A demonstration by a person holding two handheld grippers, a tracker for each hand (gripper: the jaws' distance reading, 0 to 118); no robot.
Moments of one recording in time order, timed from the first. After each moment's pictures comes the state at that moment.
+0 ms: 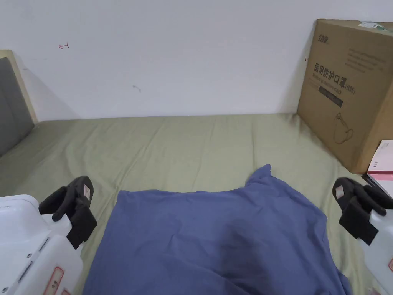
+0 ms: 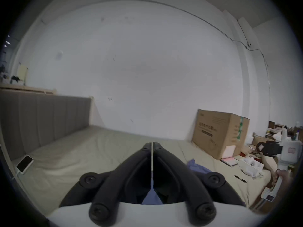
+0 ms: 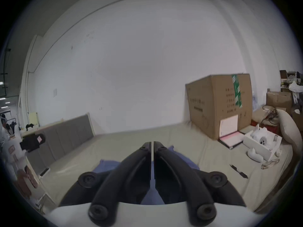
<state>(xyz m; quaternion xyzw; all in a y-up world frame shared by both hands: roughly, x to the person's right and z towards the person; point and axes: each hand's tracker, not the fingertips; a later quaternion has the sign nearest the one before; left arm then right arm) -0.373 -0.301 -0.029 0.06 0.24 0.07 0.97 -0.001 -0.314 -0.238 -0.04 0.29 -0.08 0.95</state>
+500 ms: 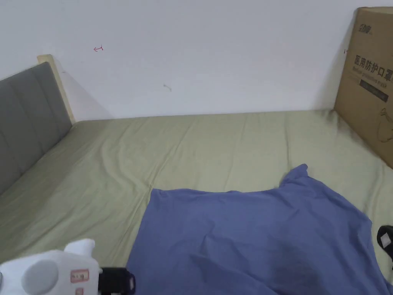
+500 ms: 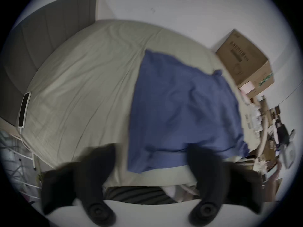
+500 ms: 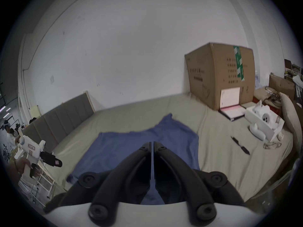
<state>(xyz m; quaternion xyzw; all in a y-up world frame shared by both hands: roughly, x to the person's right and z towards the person) -0.484 -0.418 -0.060 -0.47 0.20 0.25 0.82 0.023 -0.373 -0.264 -0.21 0.31 -0.05 0.92</state>
